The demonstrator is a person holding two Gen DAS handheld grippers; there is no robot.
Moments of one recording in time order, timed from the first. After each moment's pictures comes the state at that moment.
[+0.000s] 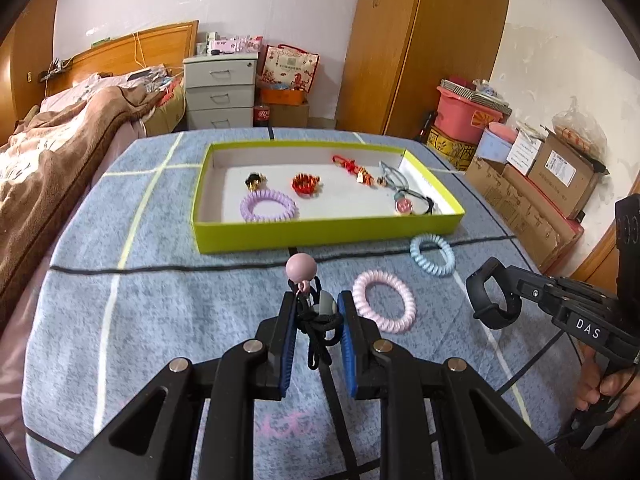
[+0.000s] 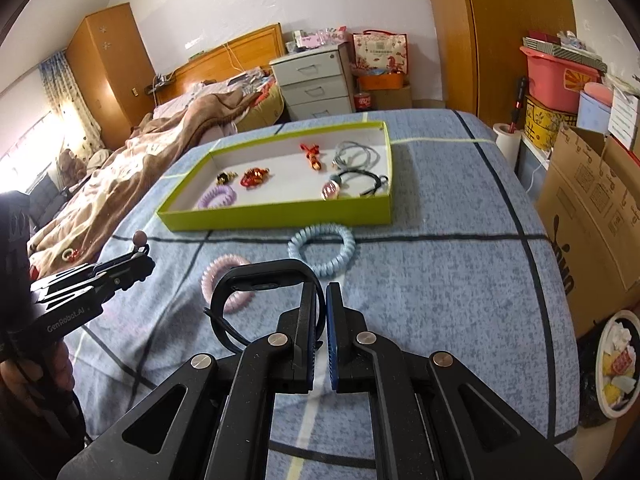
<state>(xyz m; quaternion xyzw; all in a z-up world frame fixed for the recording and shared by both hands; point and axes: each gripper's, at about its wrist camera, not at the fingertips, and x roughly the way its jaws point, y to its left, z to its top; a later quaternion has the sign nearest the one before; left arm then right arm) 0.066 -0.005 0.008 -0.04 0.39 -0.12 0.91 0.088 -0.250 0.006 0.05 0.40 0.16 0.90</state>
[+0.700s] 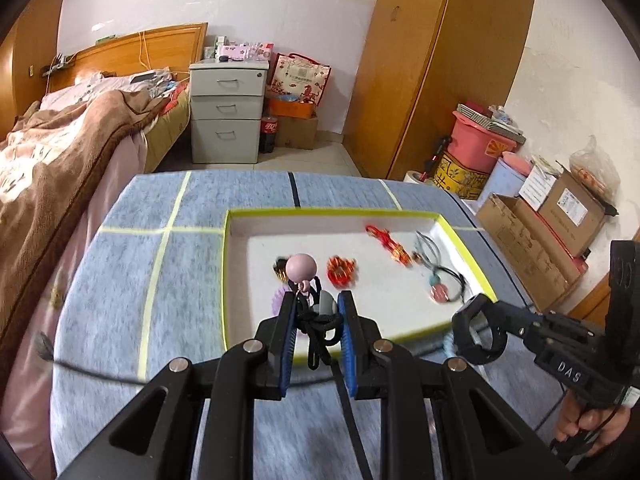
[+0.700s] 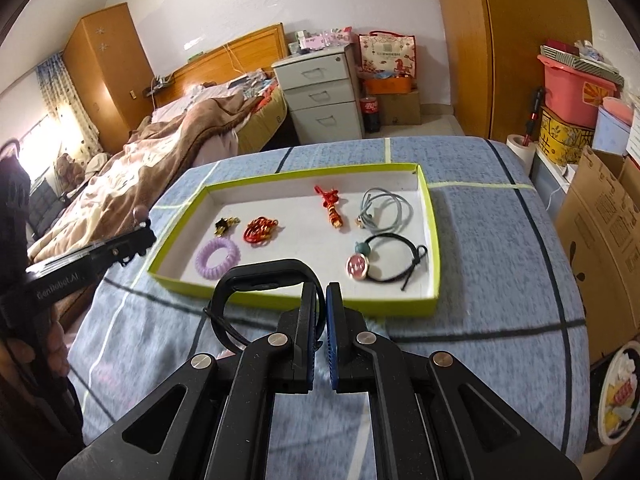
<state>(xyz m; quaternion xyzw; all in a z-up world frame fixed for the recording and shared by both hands) 0.152 0.023 0.037 -0.06 0.38 -0.11 0.92 0.163 -0.215 0.016 0.05 0.41 0.16 0.90</state>
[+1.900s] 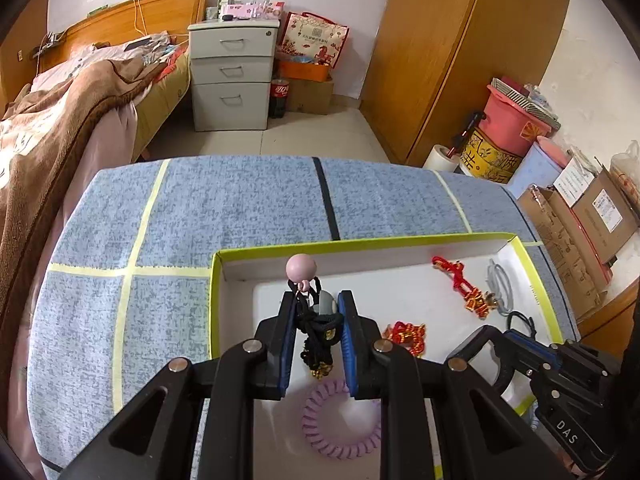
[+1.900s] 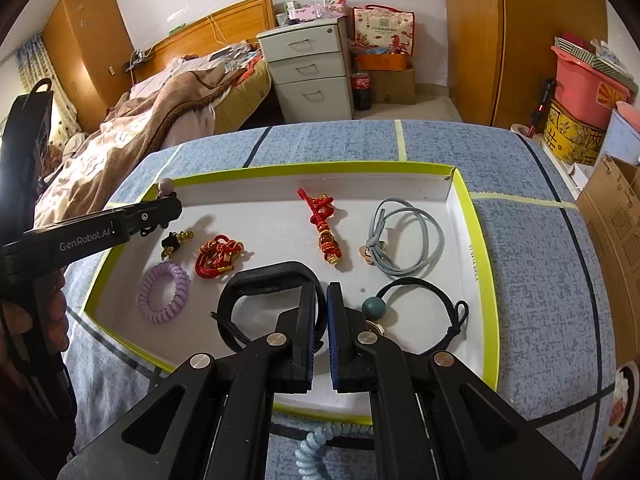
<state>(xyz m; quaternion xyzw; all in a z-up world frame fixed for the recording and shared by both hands) 0.255 0.018 -0.009 -0.06 0.45 -0.10 0.88 0.231 -0.191 -0.016 0.02 0.45 0.13 0.88</state>
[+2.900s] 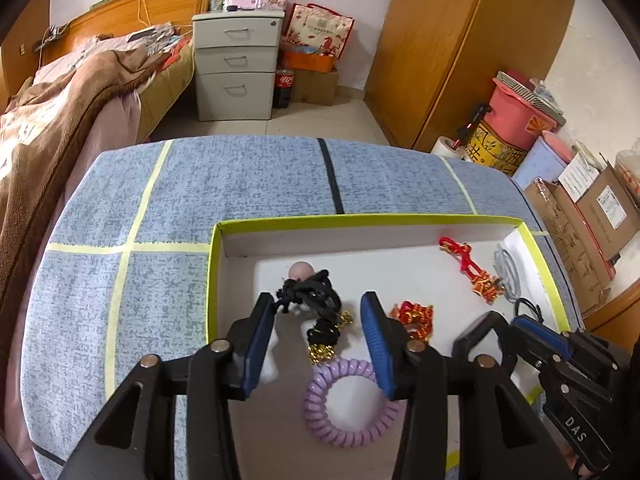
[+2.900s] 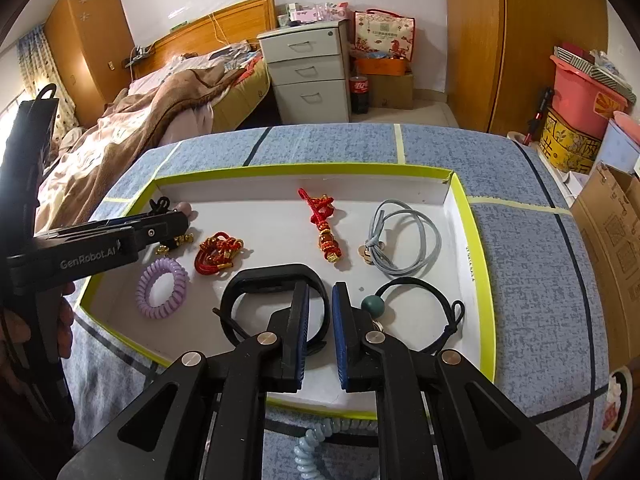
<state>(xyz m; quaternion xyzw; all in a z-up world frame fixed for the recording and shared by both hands) 0.245 0.016 -0.016 -0.06 0.46 -0.09 0.88 0.226 -0.187 -0.014 0.00 0.44 0.13 0.89</state>
